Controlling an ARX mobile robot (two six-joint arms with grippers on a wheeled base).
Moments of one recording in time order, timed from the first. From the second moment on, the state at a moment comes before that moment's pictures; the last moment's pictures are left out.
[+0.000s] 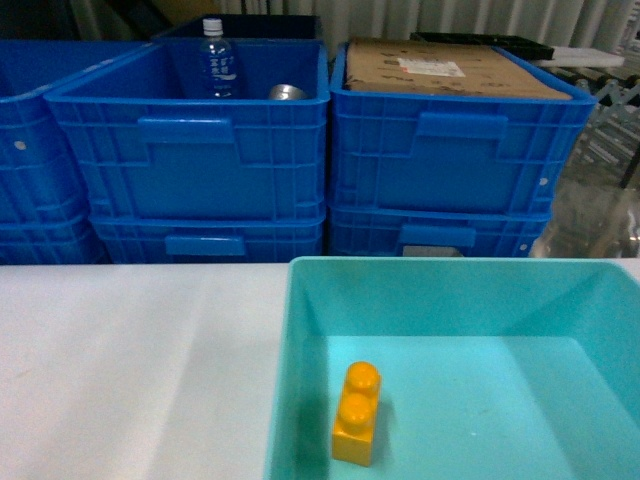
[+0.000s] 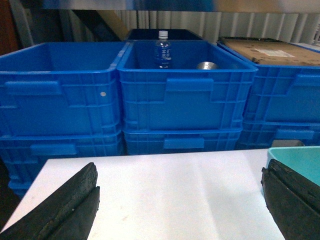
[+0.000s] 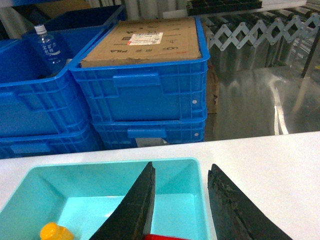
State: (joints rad) left arm 0.00 0.01 0.01 0.00 0.00 0.00; right arm 0.04 0.78 0.35 0.29 -0.06 0.13
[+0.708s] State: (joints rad) left arm 0.00 0.01 0.01 0.00 0.00 0.00; right arm 0.04 0.78 0.35 0.29 -0.06 0.13
